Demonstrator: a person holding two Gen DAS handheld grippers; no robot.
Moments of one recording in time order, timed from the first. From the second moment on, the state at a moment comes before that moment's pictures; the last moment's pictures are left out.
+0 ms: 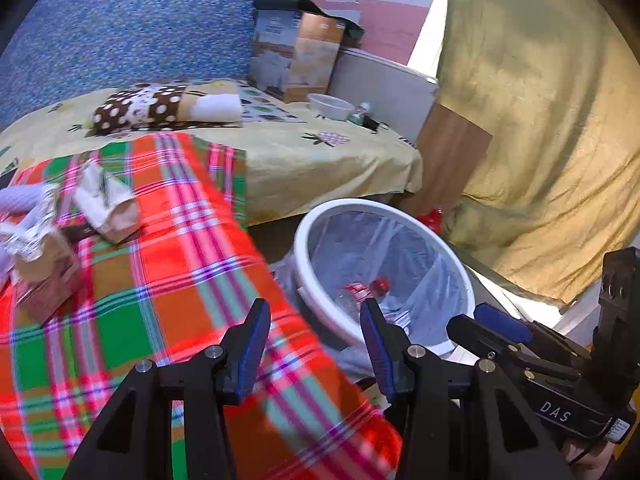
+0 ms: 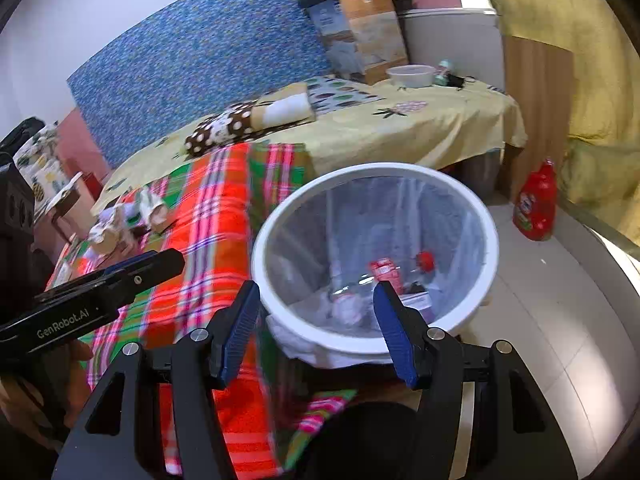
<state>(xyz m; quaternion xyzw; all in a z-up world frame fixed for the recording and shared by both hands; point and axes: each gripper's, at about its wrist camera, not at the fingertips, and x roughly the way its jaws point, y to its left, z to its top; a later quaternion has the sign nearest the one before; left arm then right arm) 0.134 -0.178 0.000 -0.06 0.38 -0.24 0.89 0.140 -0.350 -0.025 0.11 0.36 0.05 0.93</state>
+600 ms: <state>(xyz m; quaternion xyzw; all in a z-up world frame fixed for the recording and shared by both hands) 0.091 -0.095 0.001 -0.08 0.37 -0.16 0.91 0.134 -0.289 -0.015 0.08 0.37 0.13 0.92</state>
